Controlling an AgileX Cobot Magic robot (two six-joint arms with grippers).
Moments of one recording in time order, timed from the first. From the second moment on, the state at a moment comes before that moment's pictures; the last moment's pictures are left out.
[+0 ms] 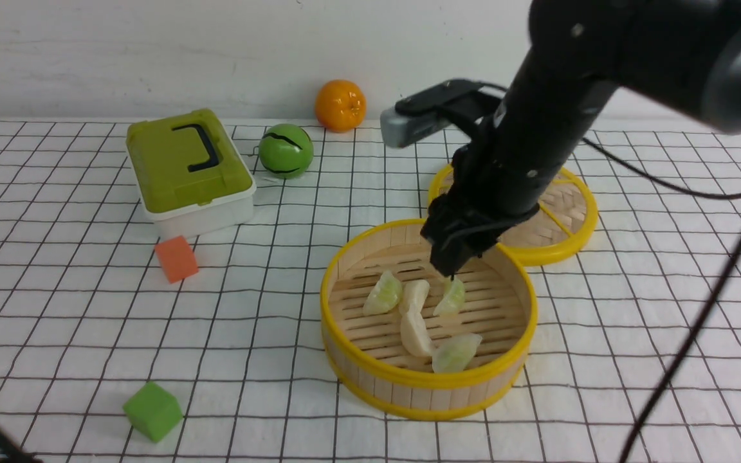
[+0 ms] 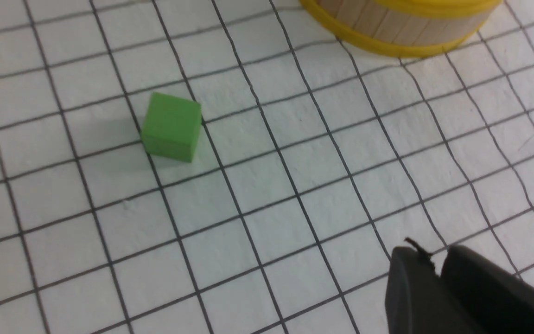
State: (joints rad) right arm 0.50 1.84 -1.77 0.26 1.22 -0.28; left arm -0.54 0.49 -0.63 0.01 0.89 -0.23
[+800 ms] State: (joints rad) right arm 0.50 0.83 -0.96 0.49 0.54 -0.47; left arm -0.54 0.21 -0.57 0.14 0.89 -0.30
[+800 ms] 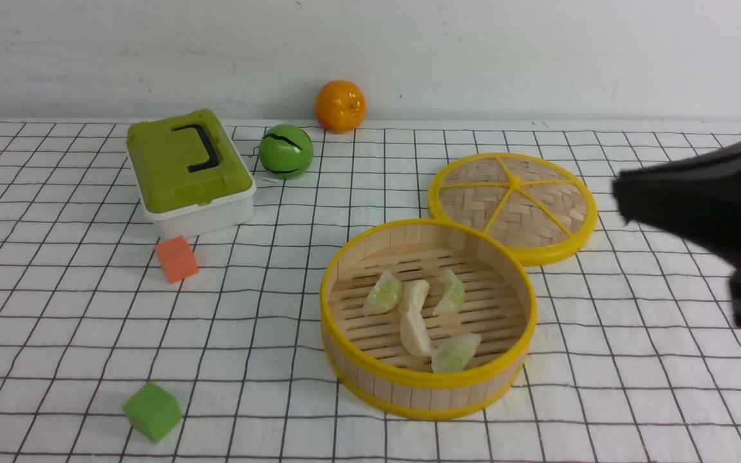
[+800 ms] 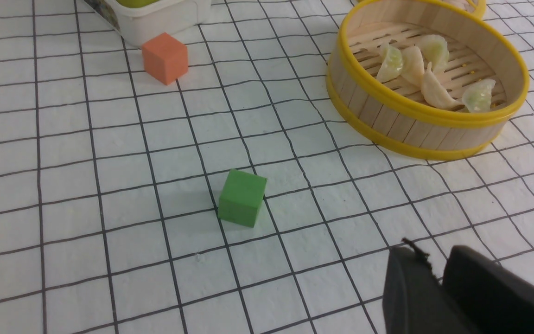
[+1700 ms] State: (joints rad) right arm 0.48 0.56 -0.75 0.42 0.38 -0.40; left arm -0.54 0.21 -0.57 0.14 0.91 -0.30
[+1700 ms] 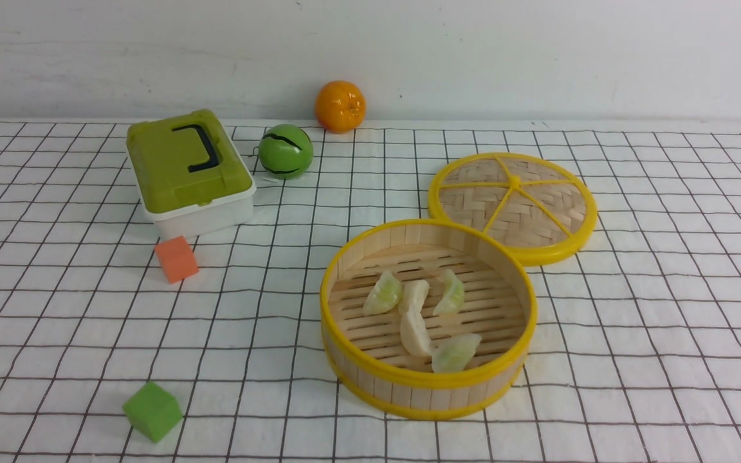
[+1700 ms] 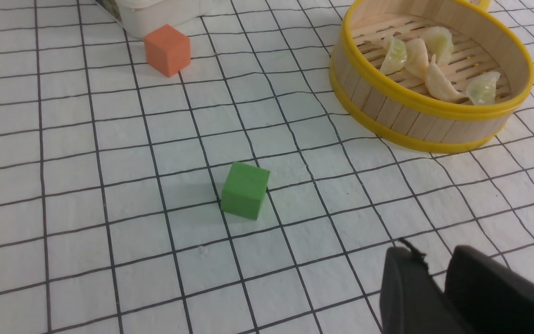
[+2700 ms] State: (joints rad) right arm -0.06 -0.01 0.03 -0.11 0.34 0.28; left arm -0.54 0.21 -0.57 0.14 0.91 -0.30
